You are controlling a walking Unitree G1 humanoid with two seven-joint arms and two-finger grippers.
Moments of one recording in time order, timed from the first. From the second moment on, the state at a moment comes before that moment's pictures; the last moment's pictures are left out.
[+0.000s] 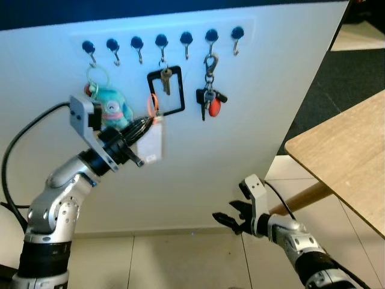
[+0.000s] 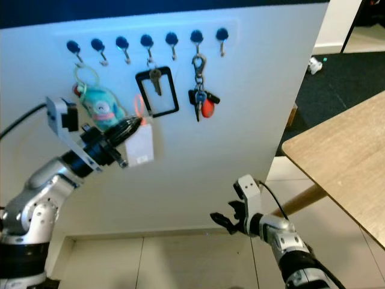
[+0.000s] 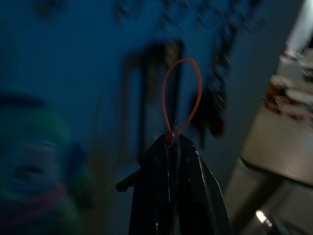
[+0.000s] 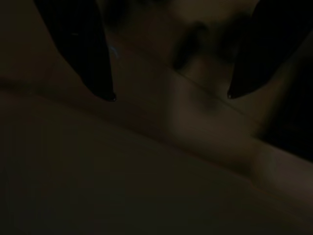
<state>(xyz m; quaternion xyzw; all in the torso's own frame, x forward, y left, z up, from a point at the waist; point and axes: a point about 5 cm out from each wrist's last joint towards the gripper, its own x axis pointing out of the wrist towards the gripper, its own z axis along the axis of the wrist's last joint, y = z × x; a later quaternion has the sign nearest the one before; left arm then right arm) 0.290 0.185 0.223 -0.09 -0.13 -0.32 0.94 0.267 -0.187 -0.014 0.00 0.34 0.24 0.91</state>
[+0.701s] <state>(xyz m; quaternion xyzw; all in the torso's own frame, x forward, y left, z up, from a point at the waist) 0.295 0.199 0.238 -0.04 -0.16 -0.21 0.96 0.178 -0.199 -0.084 -0.10 0.51 0.12 0.85</state>
